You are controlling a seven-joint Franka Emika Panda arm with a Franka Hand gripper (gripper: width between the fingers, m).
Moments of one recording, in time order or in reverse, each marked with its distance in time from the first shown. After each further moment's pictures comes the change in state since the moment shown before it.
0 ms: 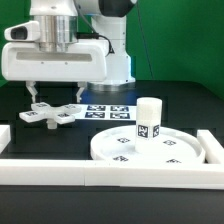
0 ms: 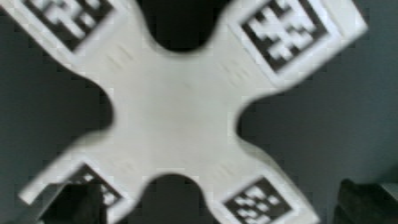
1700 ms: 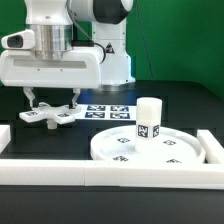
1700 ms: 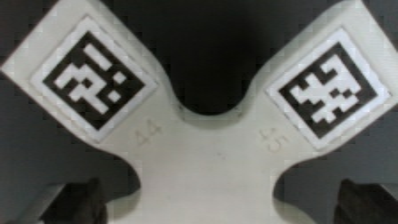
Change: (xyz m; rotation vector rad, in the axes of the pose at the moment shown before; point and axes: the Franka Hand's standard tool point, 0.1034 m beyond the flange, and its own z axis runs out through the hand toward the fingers) arm -0.012 0.001 0.014 -0.001 -0.034 0.060
